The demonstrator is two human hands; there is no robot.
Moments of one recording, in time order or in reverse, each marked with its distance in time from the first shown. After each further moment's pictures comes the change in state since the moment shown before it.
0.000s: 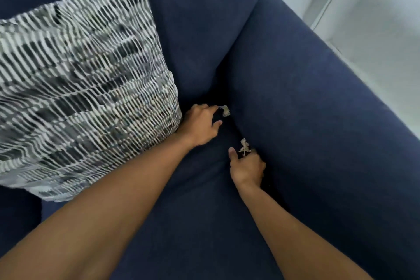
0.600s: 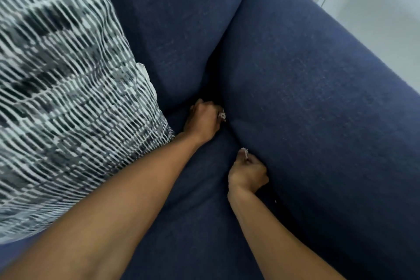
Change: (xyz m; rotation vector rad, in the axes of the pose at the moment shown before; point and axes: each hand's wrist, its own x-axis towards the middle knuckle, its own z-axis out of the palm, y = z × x) left_hand 0.065 -0.012 0.065 -0.018 0.106 0.061; right_hand 0.055 0.018 0.052 0.478 0.312 0.141
